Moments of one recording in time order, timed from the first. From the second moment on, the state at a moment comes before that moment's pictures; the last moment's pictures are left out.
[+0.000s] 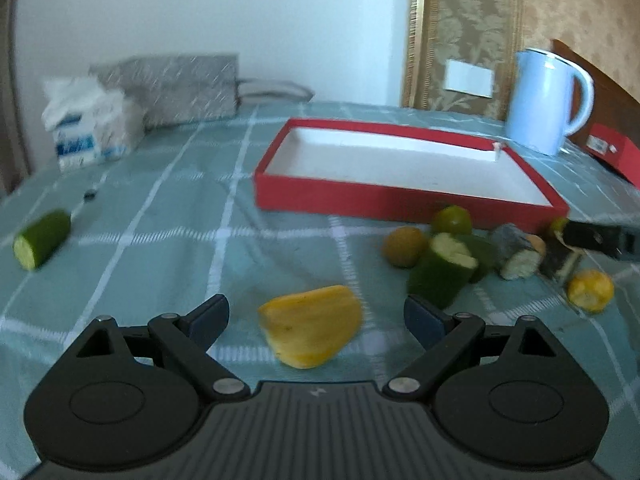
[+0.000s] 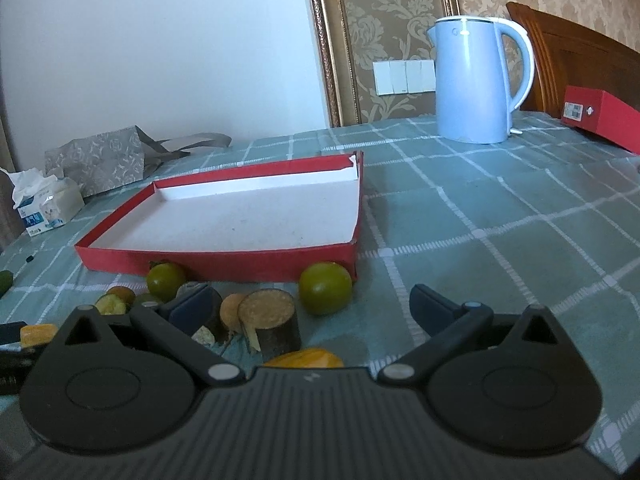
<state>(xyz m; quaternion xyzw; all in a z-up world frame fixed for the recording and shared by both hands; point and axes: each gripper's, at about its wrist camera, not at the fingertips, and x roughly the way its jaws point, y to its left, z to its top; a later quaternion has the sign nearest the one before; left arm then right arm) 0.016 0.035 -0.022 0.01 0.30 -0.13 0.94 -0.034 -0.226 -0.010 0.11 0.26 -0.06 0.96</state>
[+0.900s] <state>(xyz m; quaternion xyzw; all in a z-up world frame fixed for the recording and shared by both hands) 0.005 0.035 -0.004 -0.01 0.25 -0.11 0.96 -0.031 -0.228 -0.014 0.11 0.27 -0.07 0.95</state>
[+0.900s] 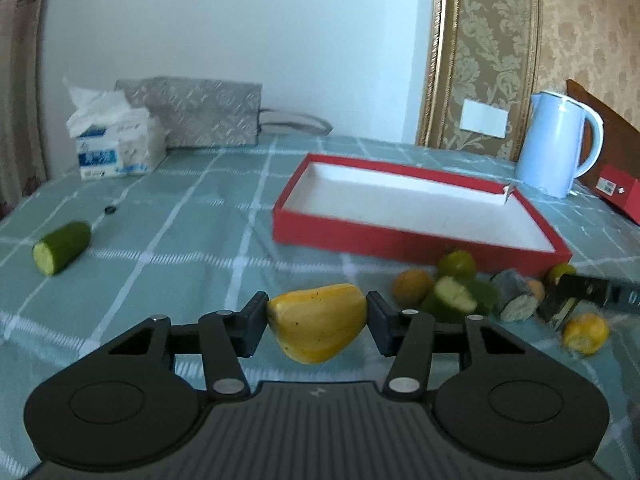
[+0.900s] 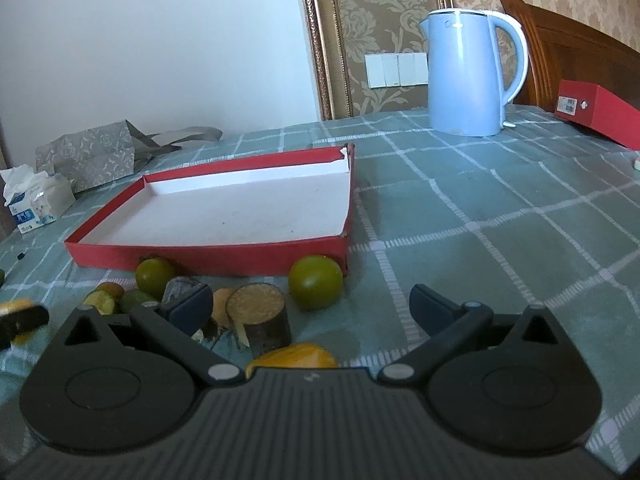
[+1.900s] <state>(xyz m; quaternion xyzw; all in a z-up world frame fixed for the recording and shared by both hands) 0.007 0.017 -0.007 -0.01 0.25 -0.15 0.96 -0.073 -0.236 -0.004 -0.01 0.28 0.09 0.96</state>
